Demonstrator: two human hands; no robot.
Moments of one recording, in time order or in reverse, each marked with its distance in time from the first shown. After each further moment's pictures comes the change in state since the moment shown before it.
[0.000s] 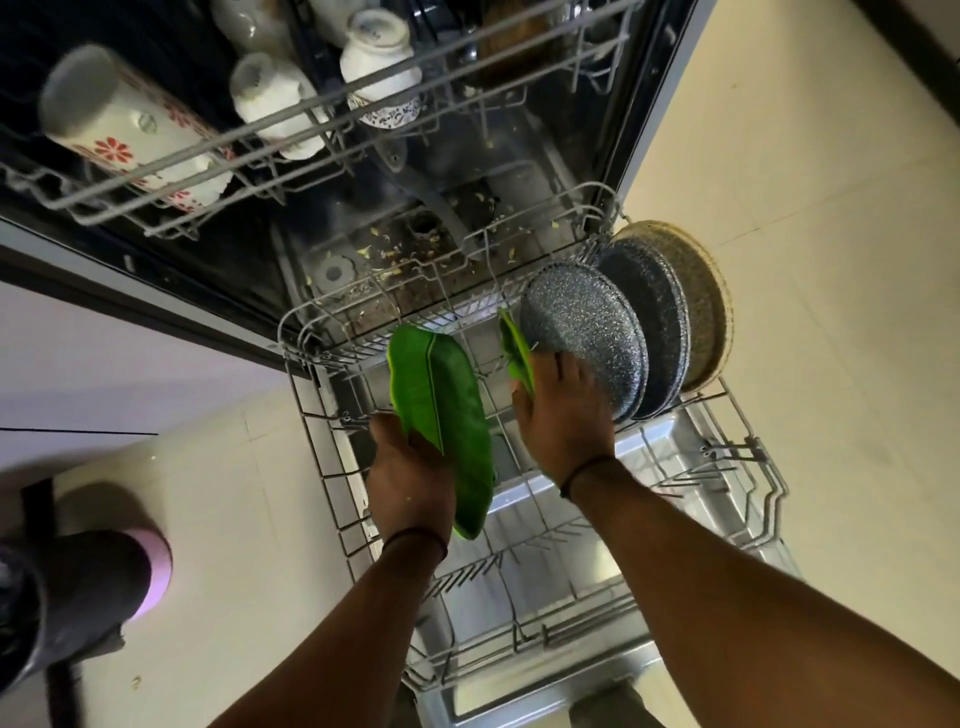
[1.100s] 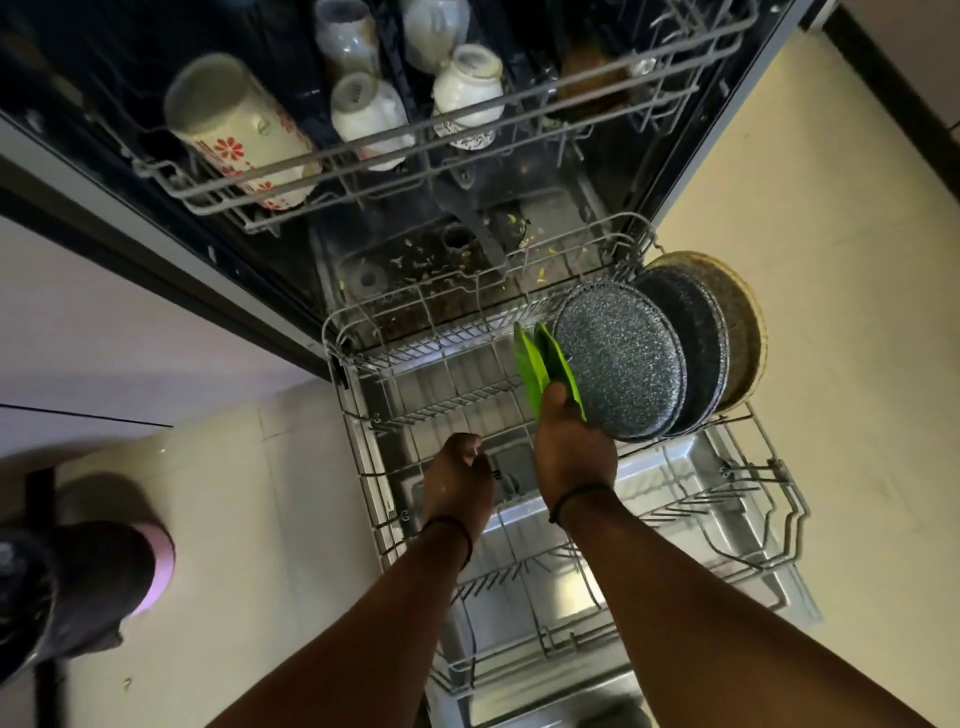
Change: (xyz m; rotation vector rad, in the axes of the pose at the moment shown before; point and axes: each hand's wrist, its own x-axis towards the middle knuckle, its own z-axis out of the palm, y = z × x) left_hand 0.019 -0.027 0.005 -0.220 -0.450 -0.212; right_hand -0.011 -0.063 -0.012 -0.249 -0.130 0.202
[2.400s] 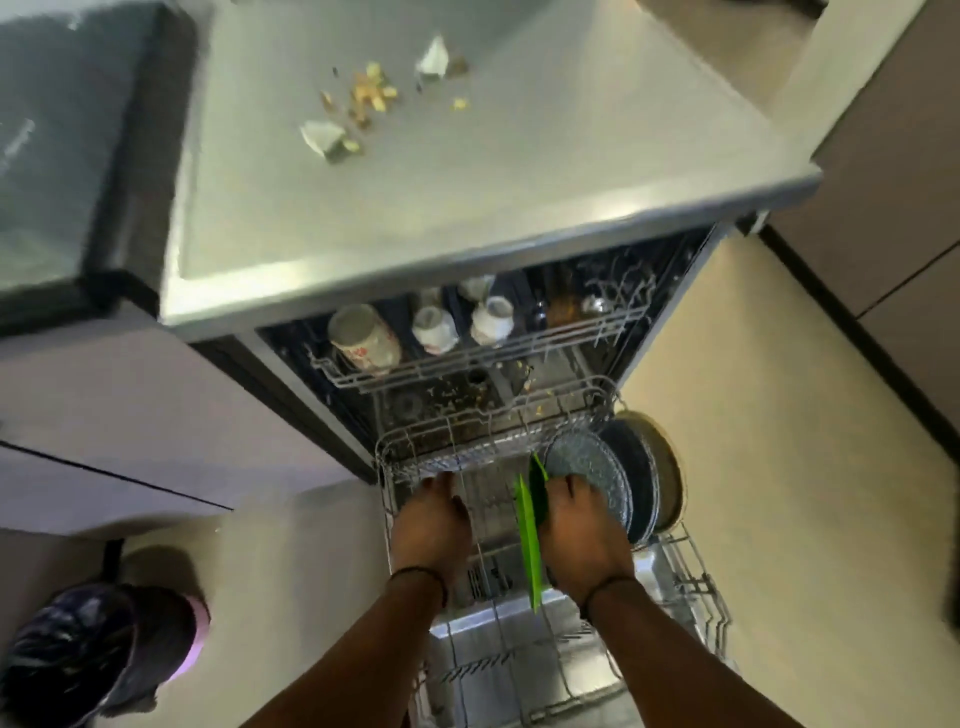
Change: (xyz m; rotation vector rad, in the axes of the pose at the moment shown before) left_hand -0.073 0.100 -0.099 0.502 0.186 0.380; right_hand -0.014 0.014 -0.130 0.068 -0.129 -0.226
